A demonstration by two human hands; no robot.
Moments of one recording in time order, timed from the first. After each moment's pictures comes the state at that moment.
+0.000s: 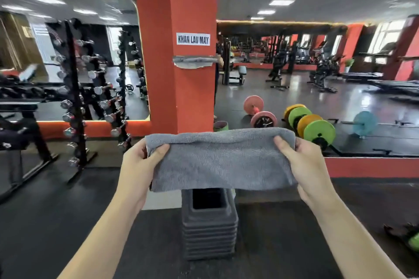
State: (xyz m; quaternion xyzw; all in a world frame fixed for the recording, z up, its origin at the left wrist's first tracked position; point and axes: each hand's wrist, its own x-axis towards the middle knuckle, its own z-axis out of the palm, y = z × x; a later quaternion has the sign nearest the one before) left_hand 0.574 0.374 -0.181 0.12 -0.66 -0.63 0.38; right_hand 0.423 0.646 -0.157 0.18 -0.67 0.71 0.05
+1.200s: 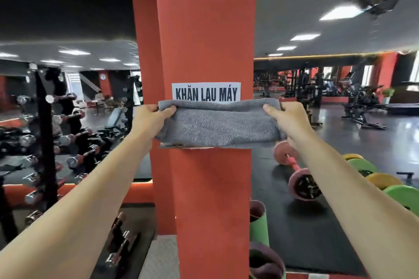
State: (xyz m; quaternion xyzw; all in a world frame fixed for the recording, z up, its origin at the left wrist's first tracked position) left_hand -0.079 -0.064 0.027 0.22 -0.70 -0.52 0.43; right_hand -0.258 0.190 0.018 0.24 -0.70 0.66 0.11
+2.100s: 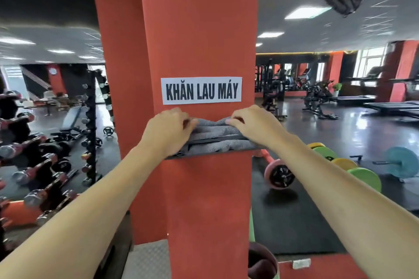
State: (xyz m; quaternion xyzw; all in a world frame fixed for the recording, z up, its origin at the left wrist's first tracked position) left_hand -0.142 -0.099 0.006 0.09 -0.94 -0.04 0.33; right_hand -0.272 0.101 0.008 0.40 -0.86 0.20 0.24
